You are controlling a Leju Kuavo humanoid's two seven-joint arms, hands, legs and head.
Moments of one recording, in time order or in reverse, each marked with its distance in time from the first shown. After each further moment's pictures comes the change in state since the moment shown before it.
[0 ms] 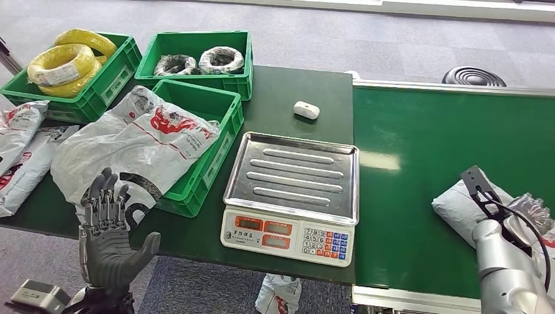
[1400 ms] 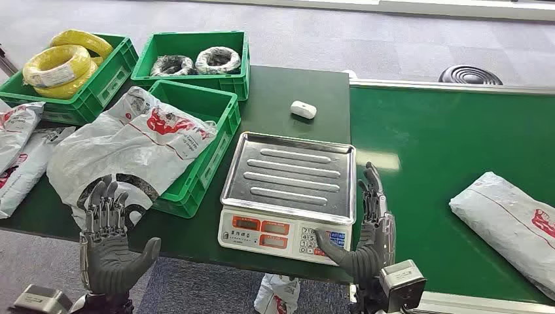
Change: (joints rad) left arm 0.018 0.064 -0.065 0.002 0.031 0.101 0.000; right arm 0.775 0.389 0.731 -1.207 -1.003 -0.149 -0.916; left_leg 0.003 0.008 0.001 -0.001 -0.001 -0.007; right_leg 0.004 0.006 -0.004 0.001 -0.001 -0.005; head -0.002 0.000
